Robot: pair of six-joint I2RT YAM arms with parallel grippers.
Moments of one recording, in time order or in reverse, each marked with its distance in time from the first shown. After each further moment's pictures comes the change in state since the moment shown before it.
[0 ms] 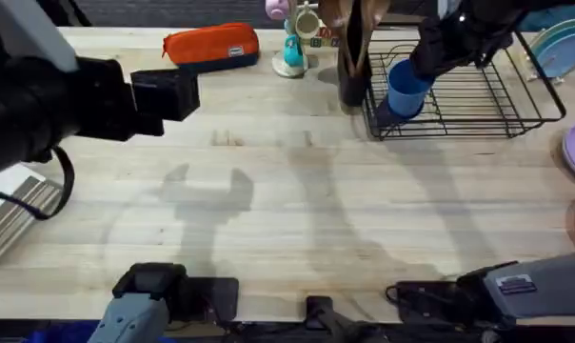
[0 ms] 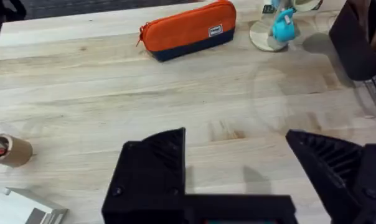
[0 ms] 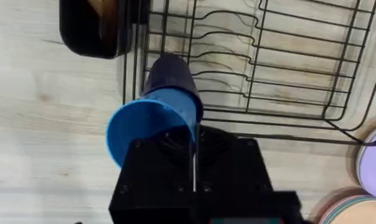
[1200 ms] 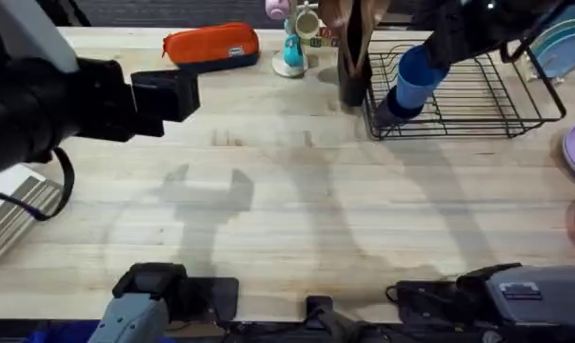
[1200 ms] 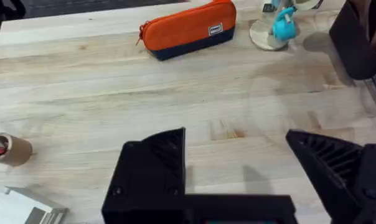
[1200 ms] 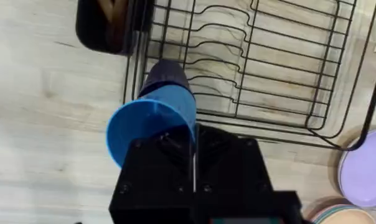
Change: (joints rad) left arm 0.000 0.000 0.000 -0.004 0.000 0.000; right arm 0.002 -0.094 0.000 0.008 0.000 -0.071
